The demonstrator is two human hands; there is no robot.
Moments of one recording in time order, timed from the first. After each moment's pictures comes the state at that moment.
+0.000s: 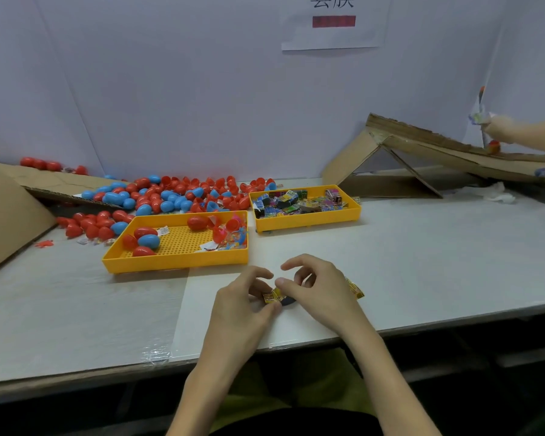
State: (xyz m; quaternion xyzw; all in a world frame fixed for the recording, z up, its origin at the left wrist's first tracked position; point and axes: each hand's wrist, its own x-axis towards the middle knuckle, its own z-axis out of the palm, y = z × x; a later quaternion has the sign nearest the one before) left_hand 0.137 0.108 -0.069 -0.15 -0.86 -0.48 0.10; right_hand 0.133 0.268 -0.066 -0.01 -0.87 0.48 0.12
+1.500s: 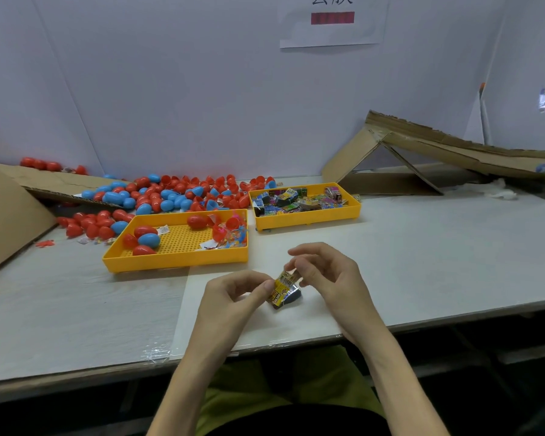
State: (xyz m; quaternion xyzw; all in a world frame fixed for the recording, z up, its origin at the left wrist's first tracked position) left_hand 0.138 0.095 -0.063 -0.16 -0.74 -0.65 0.04; right_hand 0.151 0.277 -0.060 0.12 -0.71 0.68 0.16
